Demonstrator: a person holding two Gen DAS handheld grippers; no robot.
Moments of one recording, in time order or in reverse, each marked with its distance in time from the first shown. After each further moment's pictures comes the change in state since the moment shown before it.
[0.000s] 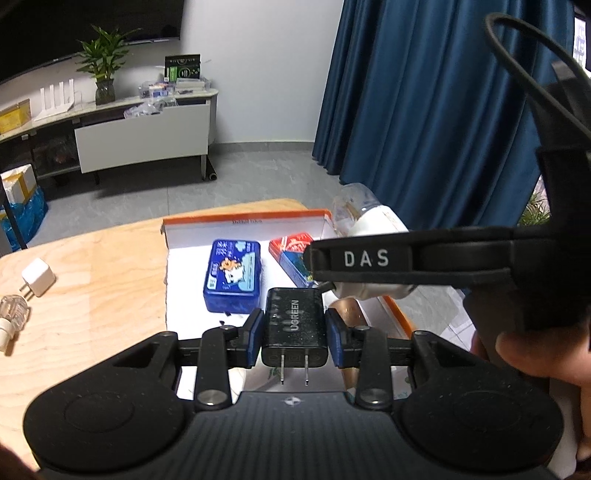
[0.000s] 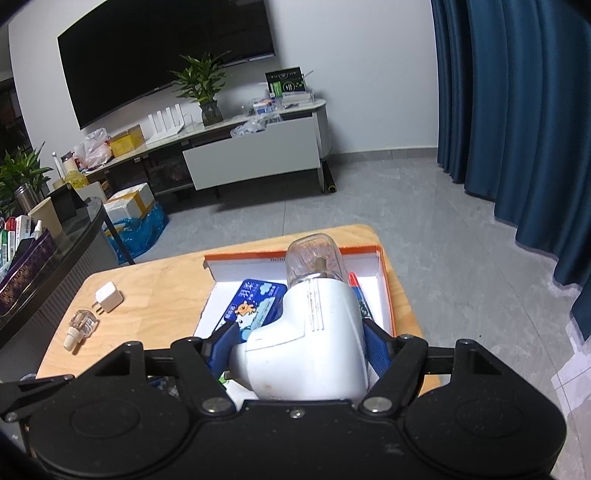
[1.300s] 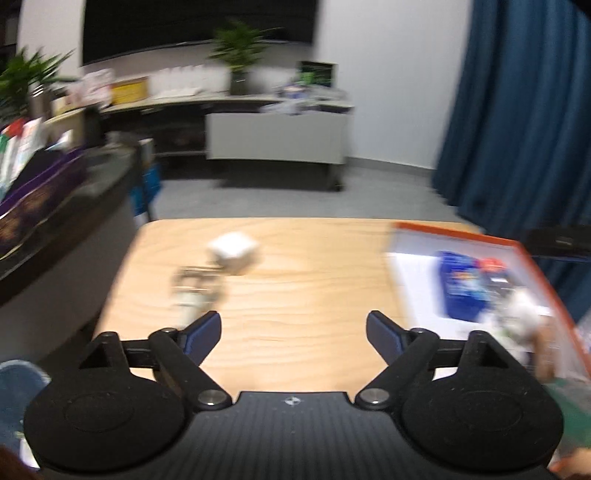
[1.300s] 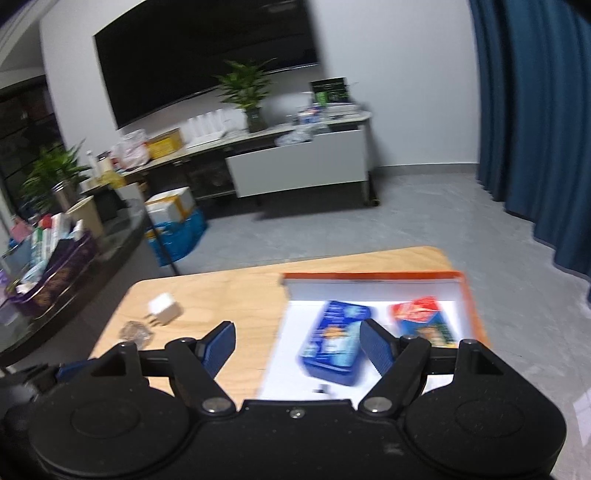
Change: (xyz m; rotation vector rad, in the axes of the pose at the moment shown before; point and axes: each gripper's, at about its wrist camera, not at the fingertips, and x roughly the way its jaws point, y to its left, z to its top) left arm -0.028 0.183 -0.032 -0.189 -0.053 0.320; right arm 0.008 0.092 0.013 -0.067 -0.040 0.117
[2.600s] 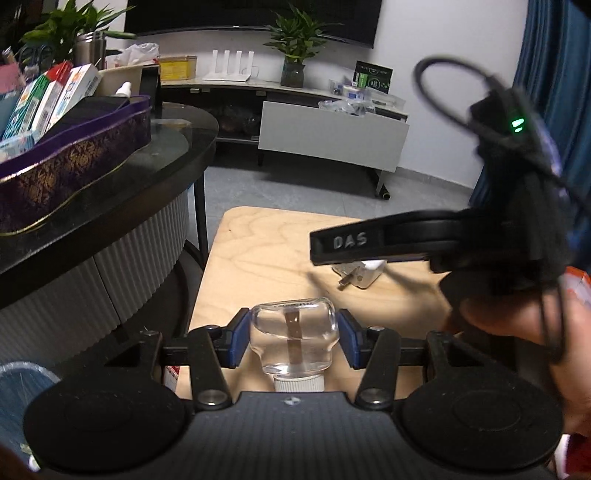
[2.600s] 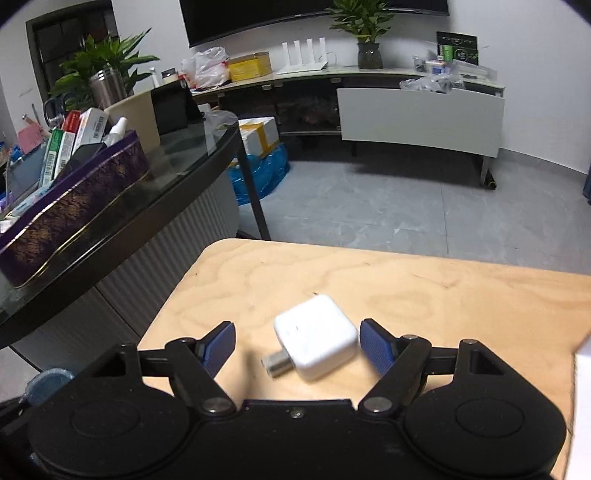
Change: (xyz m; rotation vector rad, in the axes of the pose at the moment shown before) left arm 0.043 0.087 0.000 -0.103 -0.012 0.029; right arm 0.249 0.194 -0.001 -0.190 0.176 0.132
